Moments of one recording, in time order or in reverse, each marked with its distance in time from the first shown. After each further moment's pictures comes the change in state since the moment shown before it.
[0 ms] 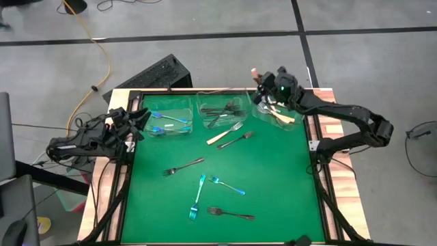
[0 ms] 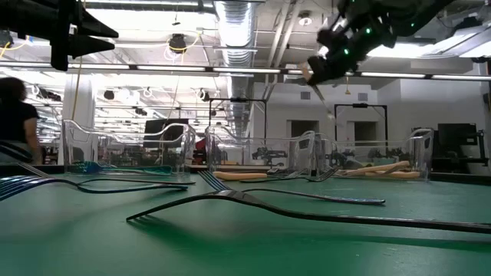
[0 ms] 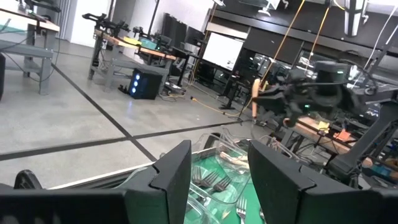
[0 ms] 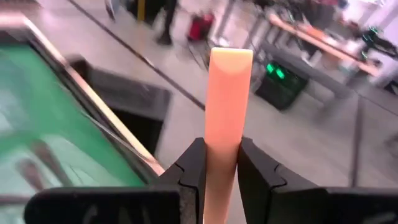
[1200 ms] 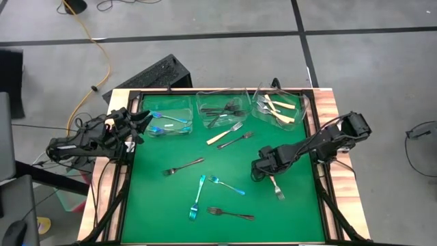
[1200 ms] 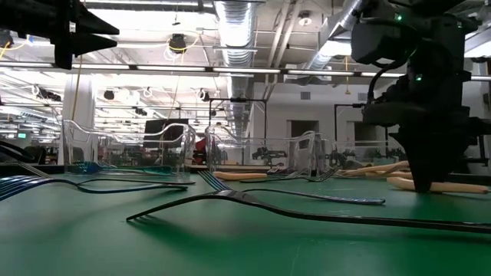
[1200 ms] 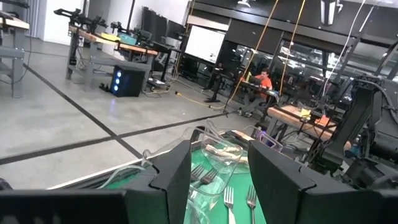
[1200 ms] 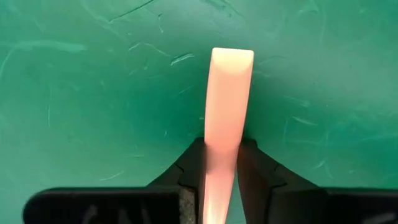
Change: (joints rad) left arm 0.000 0.000 0.000 -0.003 0.089 0.031; right arm 0.846 0.337 -0.066 -0.826 -0.275 1.638
